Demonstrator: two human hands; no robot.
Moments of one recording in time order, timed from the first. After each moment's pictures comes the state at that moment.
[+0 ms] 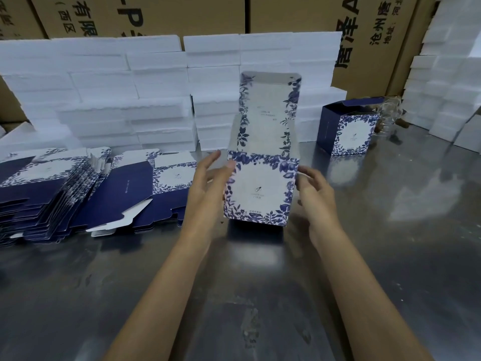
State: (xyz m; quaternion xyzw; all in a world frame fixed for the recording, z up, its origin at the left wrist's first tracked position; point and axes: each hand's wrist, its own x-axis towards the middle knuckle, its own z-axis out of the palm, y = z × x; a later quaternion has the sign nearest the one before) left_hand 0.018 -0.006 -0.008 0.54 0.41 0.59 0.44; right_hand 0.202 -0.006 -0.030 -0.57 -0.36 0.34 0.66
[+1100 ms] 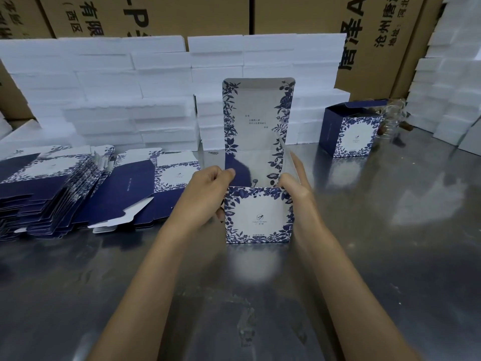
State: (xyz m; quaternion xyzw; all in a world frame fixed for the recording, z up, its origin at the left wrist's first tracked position) left_hand 0.004 -0.003 0.017 0.63 0.54 0.40 0.38; right_hand 0.180 -0.015 -0.026 -0.44 -0.47 0.44 0.63
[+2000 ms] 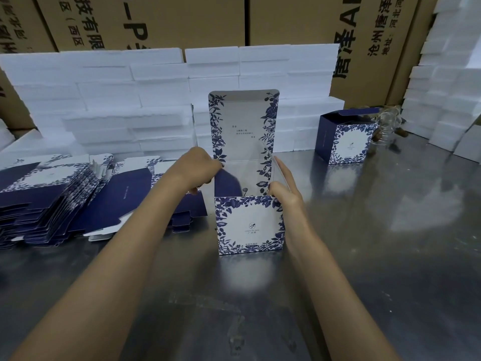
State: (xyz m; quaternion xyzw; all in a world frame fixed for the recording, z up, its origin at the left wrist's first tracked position) left_hand 0.006 0.048 0.066 0.70 0.63 0.25 0.23; right_hand 0.182 -0.011 -0.025 -0.41 -0.48 0.46 0.62
